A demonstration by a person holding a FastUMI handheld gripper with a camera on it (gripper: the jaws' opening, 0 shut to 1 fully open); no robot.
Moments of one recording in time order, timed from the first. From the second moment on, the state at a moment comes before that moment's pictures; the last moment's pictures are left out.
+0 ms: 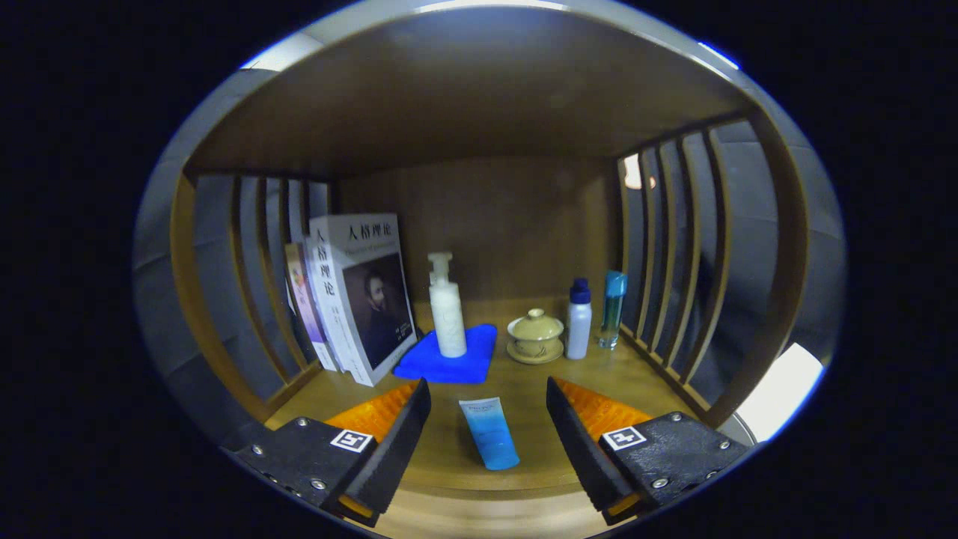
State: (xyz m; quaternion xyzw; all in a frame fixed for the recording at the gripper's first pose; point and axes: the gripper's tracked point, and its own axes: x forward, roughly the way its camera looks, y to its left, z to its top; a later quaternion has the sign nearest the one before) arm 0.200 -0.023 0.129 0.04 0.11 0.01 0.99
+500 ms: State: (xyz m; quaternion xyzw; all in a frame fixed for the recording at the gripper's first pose) arm 0.090 -0.004 0.129 0.05 0.03 0.03 1.00
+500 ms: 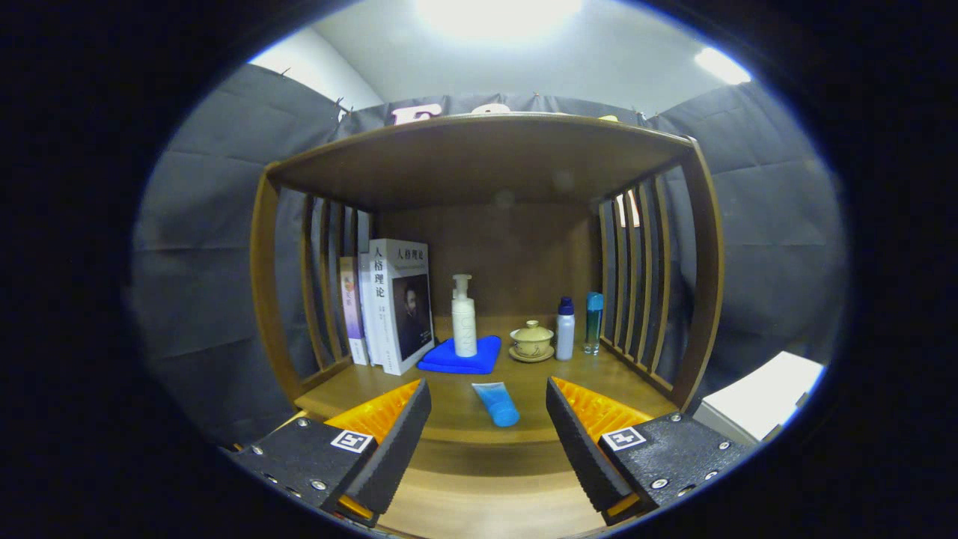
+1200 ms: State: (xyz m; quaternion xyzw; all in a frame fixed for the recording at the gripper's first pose) arm -0.032 0.015 0.054 0.04 0.03 0.04 1.00
